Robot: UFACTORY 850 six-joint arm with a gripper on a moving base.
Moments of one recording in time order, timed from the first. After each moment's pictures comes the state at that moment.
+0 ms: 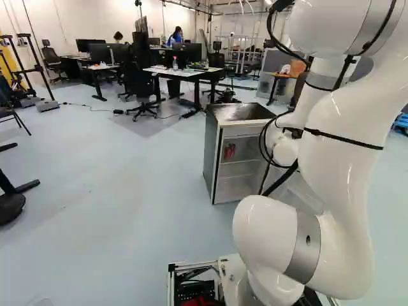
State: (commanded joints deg) arm -35.0 -17.6 -28.8 26.4 67.7 0.0
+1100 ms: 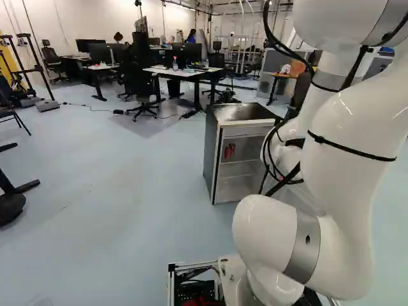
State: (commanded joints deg) arm -36.0 -10.7 -20.6 -6.7 55.5 0.0
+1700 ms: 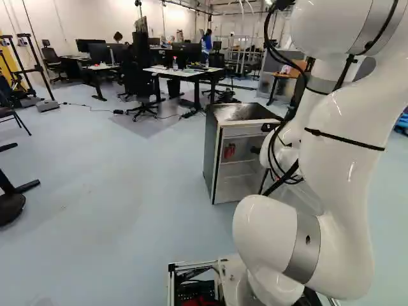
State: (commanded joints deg) arm -35.3 -20.1 -27.3 -23.1 54.4 0.0
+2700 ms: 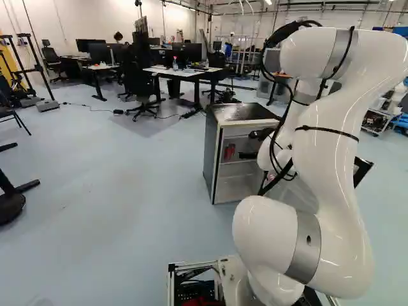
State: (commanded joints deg) arm -33.2 -36.7 -40.9 -36.7 54.4 0.0
